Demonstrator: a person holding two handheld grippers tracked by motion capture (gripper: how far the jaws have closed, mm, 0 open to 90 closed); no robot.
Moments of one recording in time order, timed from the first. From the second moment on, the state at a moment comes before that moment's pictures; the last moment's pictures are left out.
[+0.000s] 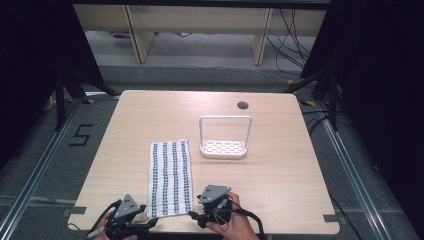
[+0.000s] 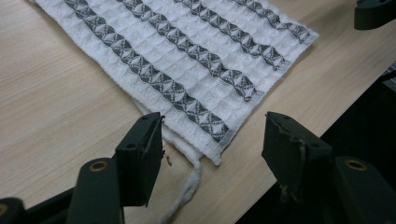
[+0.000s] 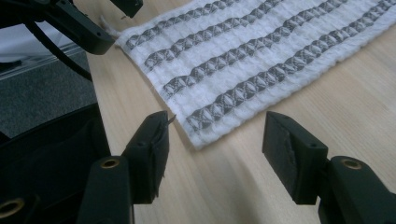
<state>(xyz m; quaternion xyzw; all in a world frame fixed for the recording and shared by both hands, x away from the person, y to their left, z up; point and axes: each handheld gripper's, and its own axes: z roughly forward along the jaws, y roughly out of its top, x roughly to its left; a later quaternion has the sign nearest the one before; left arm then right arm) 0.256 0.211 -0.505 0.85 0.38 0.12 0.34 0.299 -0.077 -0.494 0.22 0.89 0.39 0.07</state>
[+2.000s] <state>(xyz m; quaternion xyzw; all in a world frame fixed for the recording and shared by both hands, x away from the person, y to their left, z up) 0.267 0.195 -0.453 0.85 0.34 0.14 0.39 0.309 -0.065 -0.465 0.20 0.89 0.41 0.08</state>
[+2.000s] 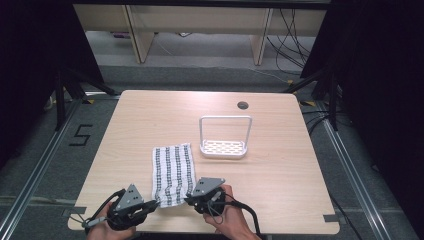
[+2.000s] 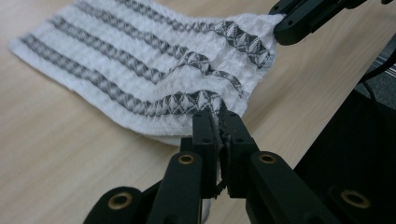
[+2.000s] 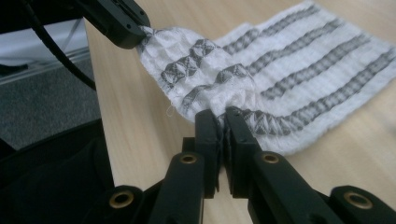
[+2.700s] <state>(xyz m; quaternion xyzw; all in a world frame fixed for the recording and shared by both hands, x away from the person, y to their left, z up) 0.280 0.179 -0.339 0.84 0.31 0.11 0.44 0.316 -0.095 -0.344 0.19 0.86 0.47 0.10</state>
